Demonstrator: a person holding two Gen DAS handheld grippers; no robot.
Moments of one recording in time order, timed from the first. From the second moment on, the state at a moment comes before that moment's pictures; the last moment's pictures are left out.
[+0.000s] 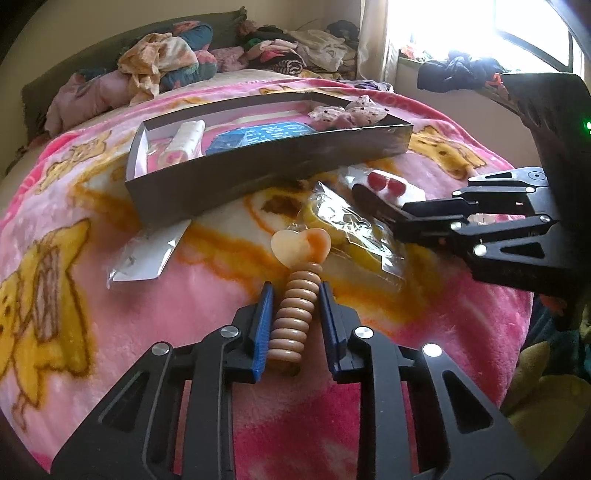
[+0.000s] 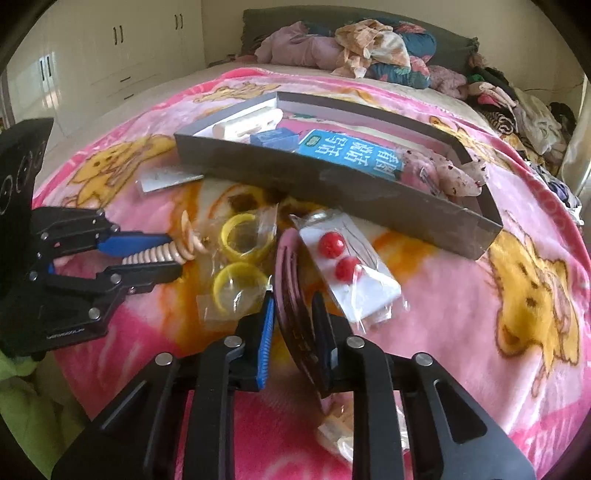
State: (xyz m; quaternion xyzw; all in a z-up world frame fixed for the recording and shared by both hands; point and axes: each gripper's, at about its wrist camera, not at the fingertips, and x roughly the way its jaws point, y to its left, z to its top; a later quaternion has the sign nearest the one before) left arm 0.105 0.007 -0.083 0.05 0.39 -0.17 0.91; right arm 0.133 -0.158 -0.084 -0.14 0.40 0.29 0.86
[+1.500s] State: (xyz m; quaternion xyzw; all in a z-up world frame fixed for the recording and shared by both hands) left arm 0.143 -0.029 -0.026 0.02 0.31 -0.18 0.93; right arm 0.133 -0.241 -0.030 0.06 0.33 0.28 0.90
